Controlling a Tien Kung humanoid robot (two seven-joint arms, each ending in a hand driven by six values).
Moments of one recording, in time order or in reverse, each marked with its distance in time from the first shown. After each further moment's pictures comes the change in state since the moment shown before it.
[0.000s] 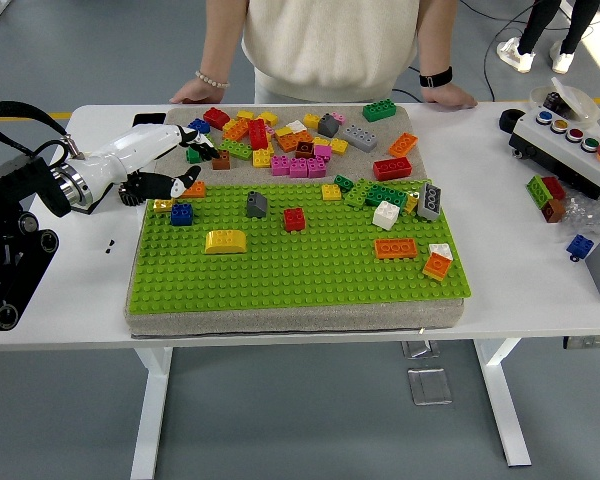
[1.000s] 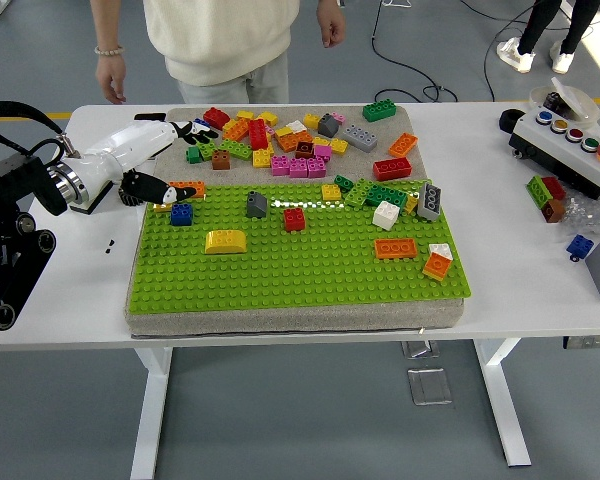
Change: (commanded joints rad) left arm 0.001 0.018 0.012 -0.001 -0.016 0.055 0.000; right arm -0.001 0.001 -0.007 0.000 0.000 0.002 -0.001
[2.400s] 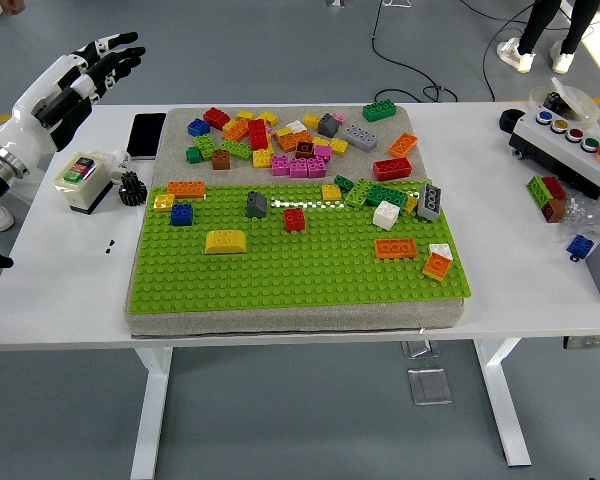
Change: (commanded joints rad) left arm 0.031 0.064 -0.106 -0.030 -0.854 -0.198 0.179; right arm 0.009 -0.015 0.022 0.000 -0.002 0.007 -0.008
